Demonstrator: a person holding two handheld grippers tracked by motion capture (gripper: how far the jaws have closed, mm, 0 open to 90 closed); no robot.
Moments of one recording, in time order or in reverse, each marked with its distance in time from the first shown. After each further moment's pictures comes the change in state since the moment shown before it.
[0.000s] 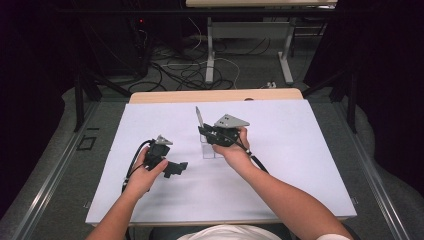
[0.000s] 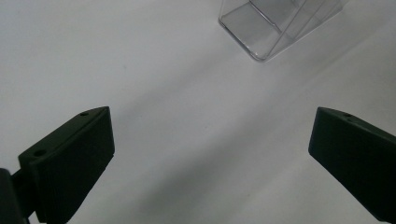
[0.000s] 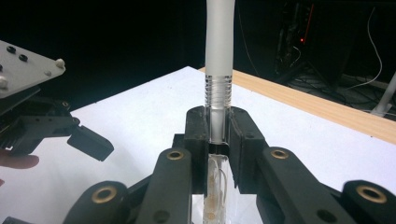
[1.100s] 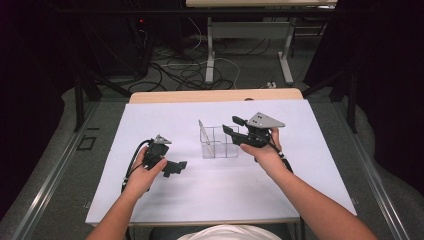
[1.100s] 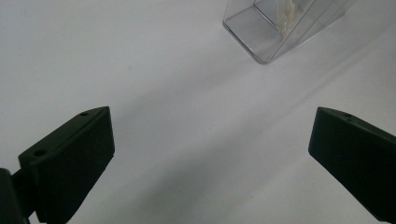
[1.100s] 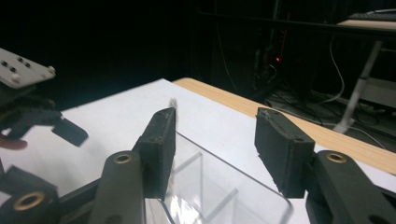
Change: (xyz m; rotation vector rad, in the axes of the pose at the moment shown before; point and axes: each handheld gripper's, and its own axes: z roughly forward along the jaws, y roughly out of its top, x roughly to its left) left arm 0.003 0.000 -0.001 -0.012 0.000 -0.021; right arm -0.042 0.002 -0.073 -0.070 -0.056 -0.020
